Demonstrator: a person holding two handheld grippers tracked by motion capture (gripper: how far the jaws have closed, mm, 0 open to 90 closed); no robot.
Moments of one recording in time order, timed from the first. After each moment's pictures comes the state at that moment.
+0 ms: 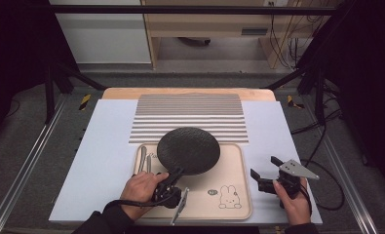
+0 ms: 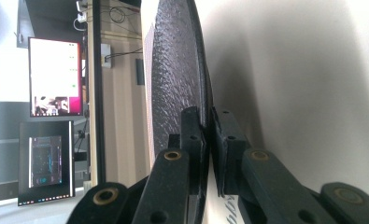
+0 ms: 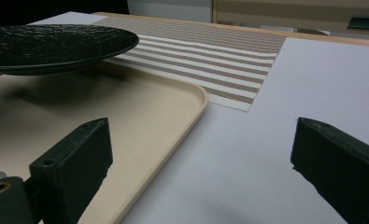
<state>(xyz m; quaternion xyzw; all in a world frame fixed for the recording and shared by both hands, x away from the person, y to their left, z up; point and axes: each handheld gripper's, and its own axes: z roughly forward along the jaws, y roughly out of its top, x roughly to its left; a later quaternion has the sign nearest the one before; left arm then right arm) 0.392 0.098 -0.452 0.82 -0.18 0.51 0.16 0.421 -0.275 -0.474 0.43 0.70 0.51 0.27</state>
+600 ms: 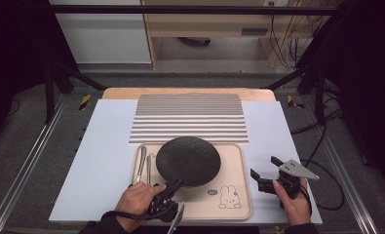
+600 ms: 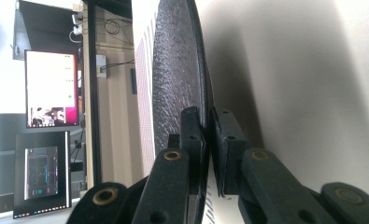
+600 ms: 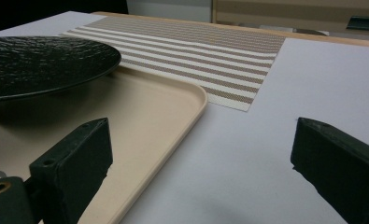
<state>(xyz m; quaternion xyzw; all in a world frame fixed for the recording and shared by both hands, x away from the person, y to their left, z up) 0.364 0.107 -0.458 0.83 -0.20 0.50 0.17 0.420 -0.275 -0.474 0.43 0.70 0.51 0.27</state>
